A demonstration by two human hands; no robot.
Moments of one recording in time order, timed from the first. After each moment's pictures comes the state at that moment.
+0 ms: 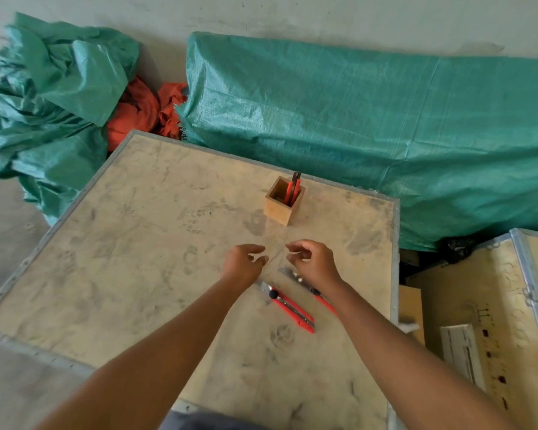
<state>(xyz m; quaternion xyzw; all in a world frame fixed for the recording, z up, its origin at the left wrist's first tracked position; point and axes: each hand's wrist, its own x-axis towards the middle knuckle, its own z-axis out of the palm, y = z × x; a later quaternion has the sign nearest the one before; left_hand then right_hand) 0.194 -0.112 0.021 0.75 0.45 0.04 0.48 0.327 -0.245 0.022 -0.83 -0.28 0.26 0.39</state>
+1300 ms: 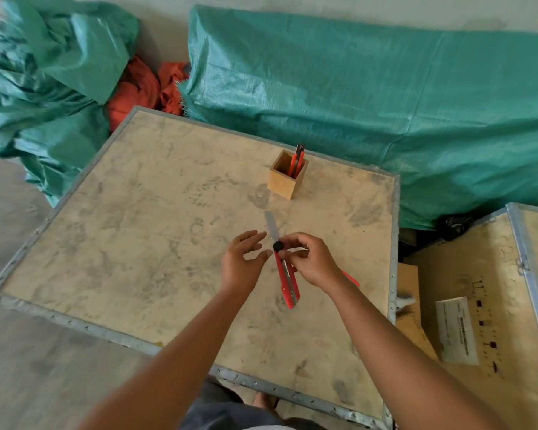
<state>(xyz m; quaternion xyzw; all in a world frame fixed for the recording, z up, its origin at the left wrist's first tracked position) 0.133 -0.168 0.039 0.69 0.41 0.21 0.57 0.267 -0.277 0.047 -0.77 -0.25 0.36 0.46</state>
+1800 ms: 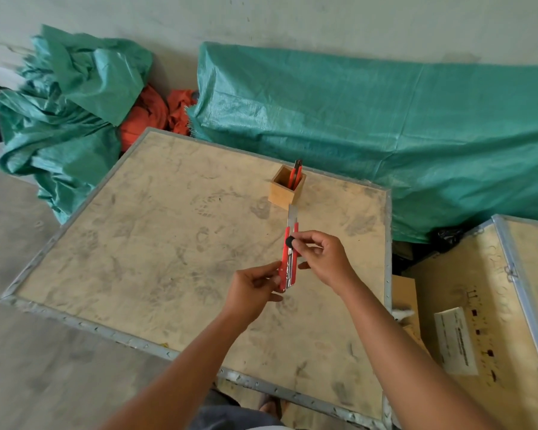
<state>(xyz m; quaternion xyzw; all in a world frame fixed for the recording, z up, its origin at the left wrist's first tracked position) 0.094 -0.213 0.078 0.57 0.36 0.14 0.73 0.259 -0.298 0.095 -0.74 -0.24 0.32 0.54</state>
